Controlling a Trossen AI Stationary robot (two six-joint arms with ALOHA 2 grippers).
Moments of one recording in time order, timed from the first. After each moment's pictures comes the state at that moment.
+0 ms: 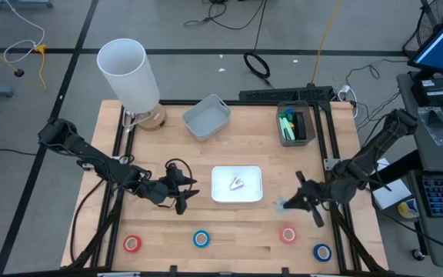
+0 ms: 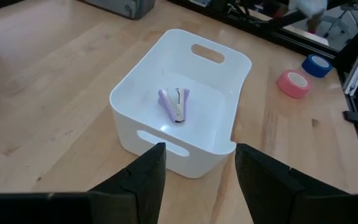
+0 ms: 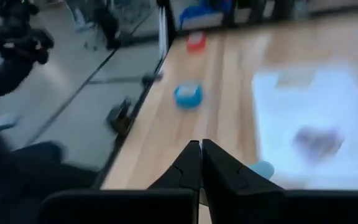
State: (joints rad) left arm -0.47 1.27 0.64 0.06 -0.56 -0.64; right arm 0.76 0.77 0.49 -0.10 0.41 0.46
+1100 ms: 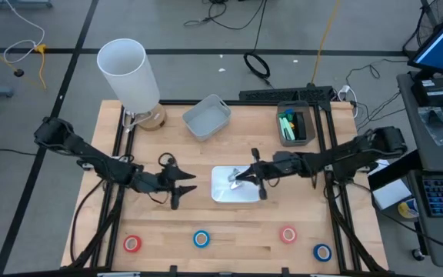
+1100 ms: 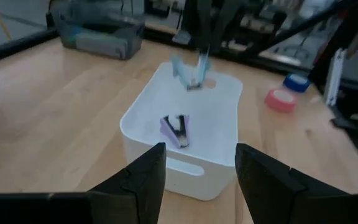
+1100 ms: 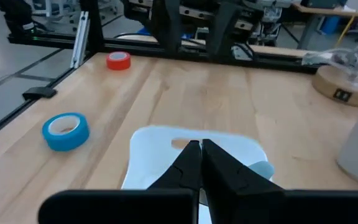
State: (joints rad) left arm -0.42 1.19 0.39 0.48 -0.51 -0.38; right arm 0.08 1.44 0.55 0.63 -0.06 -0.04
